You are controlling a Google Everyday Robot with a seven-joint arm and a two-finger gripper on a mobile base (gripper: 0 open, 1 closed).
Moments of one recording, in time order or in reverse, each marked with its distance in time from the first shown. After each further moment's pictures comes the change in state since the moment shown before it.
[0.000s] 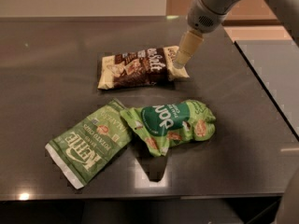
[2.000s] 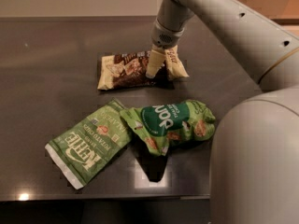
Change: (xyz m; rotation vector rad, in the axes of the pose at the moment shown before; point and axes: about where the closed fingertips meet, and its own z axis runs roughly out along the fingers) arm -0.051 0.023 0.111 -0.186 0.077 -0.041
